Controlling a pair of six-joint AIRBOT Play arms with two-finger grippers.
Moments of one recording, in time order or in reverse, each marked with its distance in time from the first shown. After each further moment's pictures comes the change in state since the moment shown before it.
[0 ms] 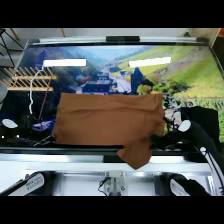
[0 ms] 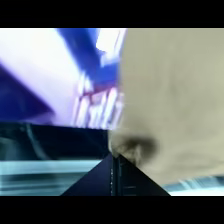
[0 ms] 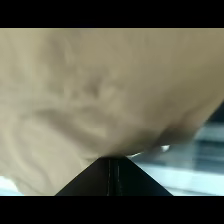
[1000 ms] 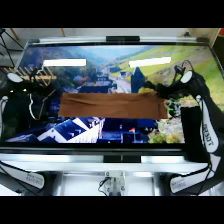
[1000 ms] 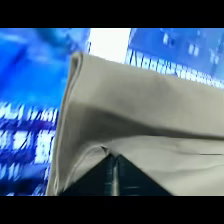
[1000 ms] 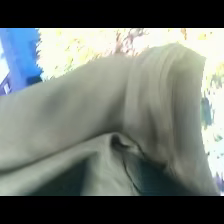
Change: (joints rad) left arm -0.197 -0.611 0.911 -0.199 -0.013 -0.164; right arm -0.016 -0.602 0.933 -0.080 -0.158 0.132
